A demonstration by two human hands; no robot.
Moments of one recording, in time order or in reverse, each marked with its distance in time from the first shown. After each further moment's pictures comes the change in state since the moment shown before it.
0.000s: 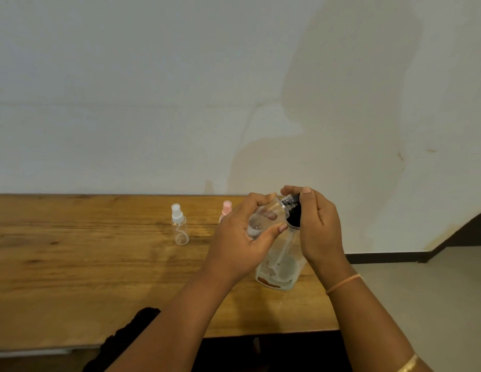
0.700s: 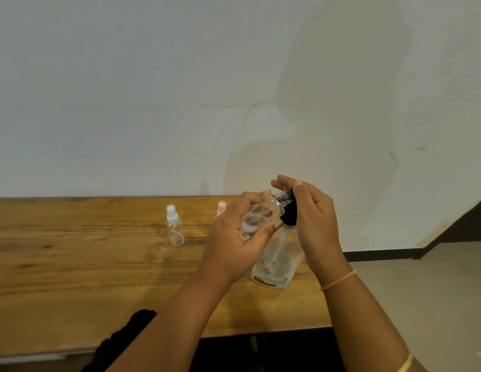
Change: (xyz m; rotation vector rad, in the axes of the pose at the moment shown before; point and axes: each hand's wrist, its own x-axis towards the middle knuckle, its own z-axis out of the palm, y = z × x) left_hand -0.001 0.003 0.000 0.008 0.043 0.066; right_hand 0.002 -0.014 0.001 0.143 -0.005 0.064
